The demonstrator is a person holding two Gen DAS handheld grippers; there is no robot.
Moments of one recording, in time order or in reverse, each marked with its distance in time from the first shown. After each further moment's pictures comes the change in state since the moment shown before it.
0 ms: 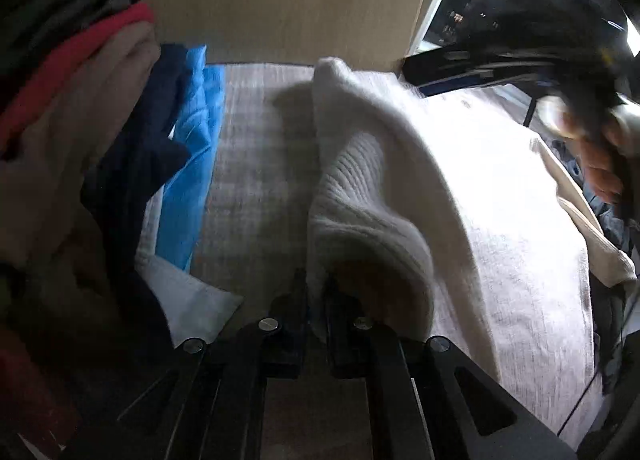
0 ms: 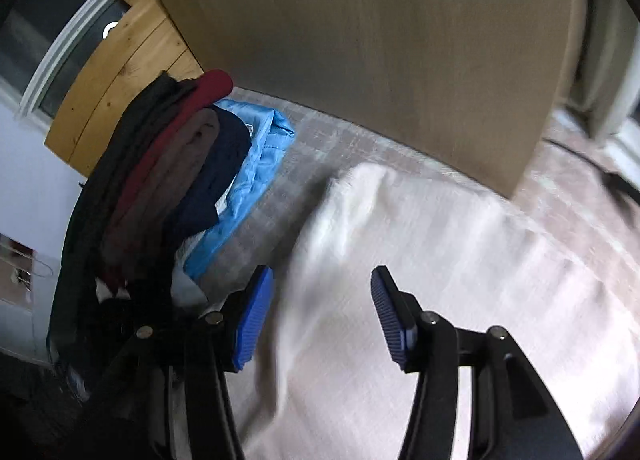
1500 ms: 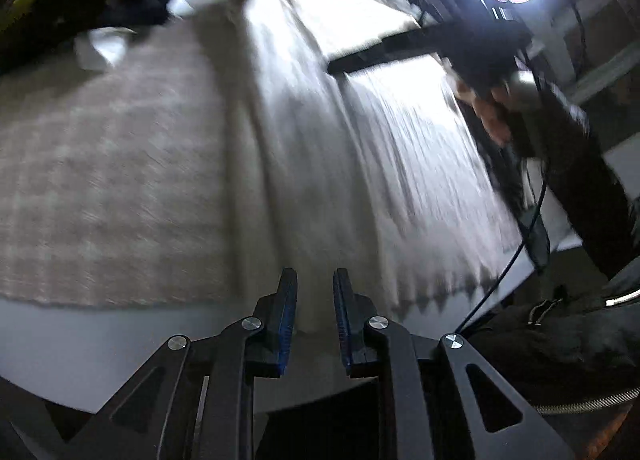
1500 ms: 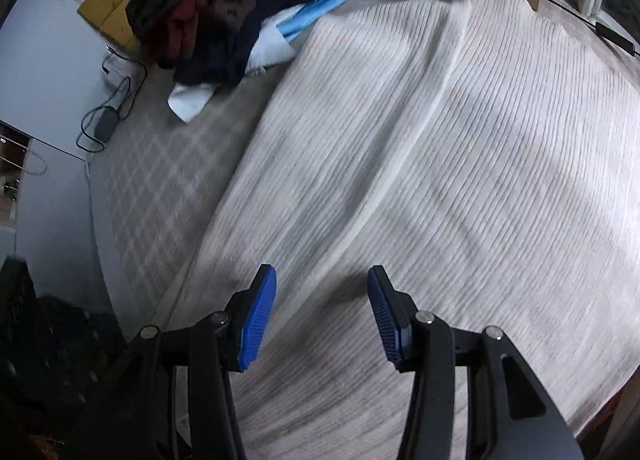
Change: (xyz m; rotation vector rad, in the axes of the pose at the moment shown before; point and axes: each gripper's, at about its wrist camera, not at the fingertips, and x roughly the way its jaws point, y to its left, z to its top) left arm -0.123 -0.085 -0.223 -0.023 0.217 -0.173; right arm -0.004 0.102 -0.230 -0.049 0.150 -0.088
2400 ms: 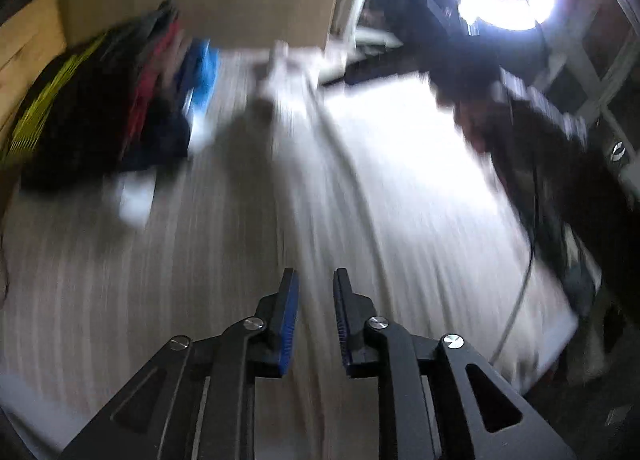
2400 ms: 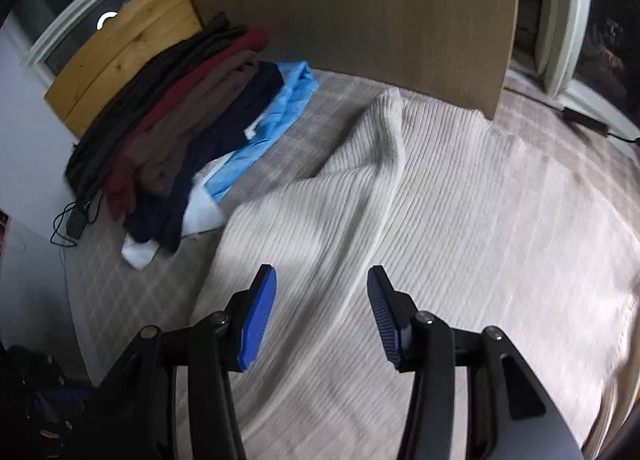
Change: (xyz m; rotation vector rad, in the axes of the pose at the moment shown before) left arm -0.024 0.004 0.141 0.036 -0.255 0.122; right arm -0.011 -0.051 0.112 0.058 -0.222 -0.080
